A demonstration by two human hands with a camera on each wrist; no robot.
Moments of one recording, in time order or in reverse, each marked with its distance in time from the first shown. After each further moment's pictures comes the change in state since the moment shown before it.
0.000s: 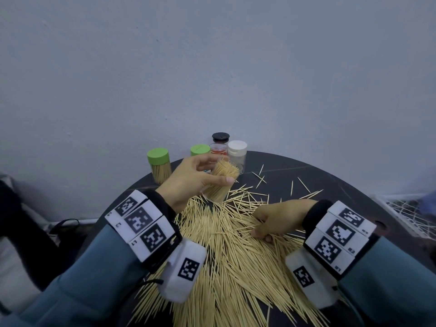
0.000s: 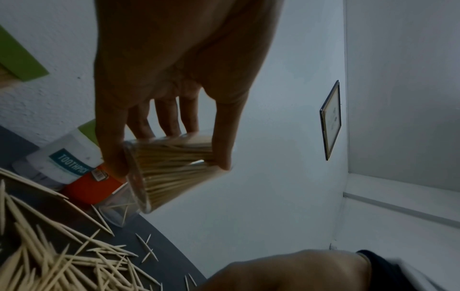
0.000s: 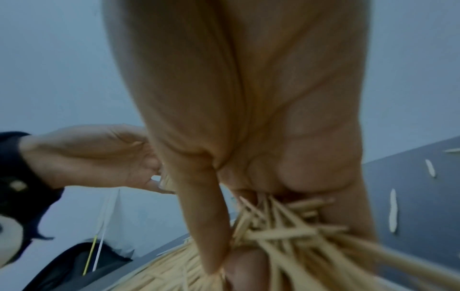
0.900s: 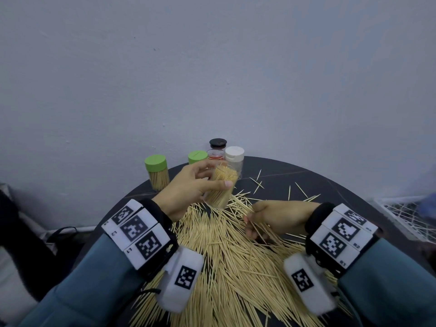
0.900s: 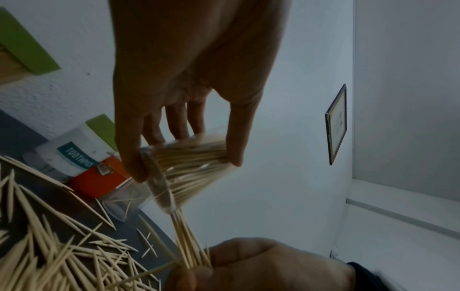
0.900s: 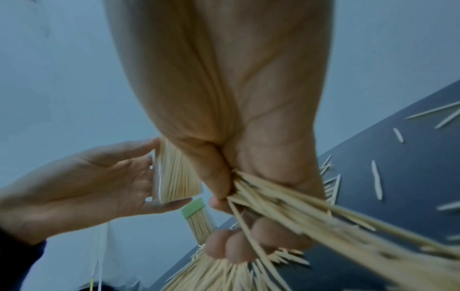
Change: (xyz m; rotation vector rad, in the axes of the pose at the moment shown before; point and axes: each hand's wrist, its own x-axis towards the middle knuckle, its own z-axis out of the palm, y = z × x) left_hand -0.001 0.001 0.004 -0.014 -0.024 -0.028; right_hand 0.011 0.012 0.001 0.679 0.080 -0.138
